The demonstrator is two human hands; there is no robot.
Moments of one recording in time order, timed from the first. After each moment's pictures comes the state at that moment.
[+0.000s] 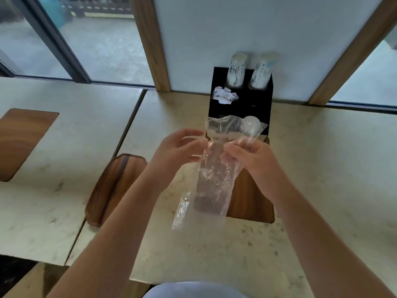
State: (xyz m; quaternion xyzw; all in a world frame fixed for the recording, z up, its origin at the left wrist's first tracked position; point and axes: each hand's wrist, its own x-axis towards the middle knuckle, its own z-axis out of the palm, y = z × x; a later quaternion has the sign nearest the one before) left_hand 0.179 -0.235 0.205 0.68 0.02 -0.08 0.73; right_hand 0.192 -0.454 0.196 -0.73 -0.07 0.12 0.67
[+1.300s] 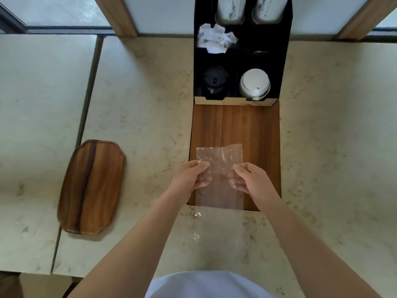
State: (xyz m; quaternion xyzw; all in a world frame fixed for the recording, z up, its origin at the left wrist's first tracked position) left_hand 0.223 -0.280 -0.024 0.55 0.34 -0.30 0.70; right_hand 0.219 -0.486 -0.007 -0.65 0.30 0.30 0.63
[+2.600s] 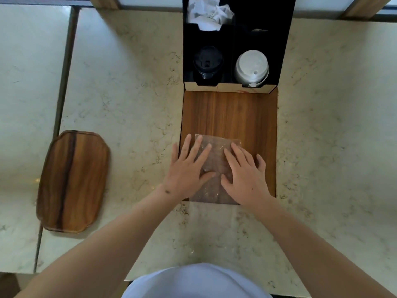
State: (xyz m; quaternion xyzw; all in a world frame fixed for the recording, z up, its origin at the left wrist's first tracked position) left_hand 0.220 -0.290 -0.062 0.97 -0.16 -0.18 0.06; right_hand 0.204 -0.496 -0.050 -0.98 -0.09 0.16 0.10
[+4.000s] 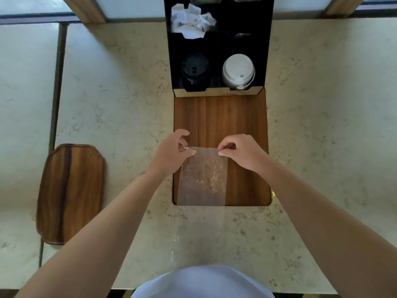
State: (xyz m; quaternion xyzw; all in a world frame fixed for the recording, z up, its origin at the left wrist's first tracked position) left_hand 0.283 -0.270 -0.022 0.90 0.02 -0.22 0.37; right_hand 0.293 -0.516 -0.033 -0.89 -0.06 0.28 0.36
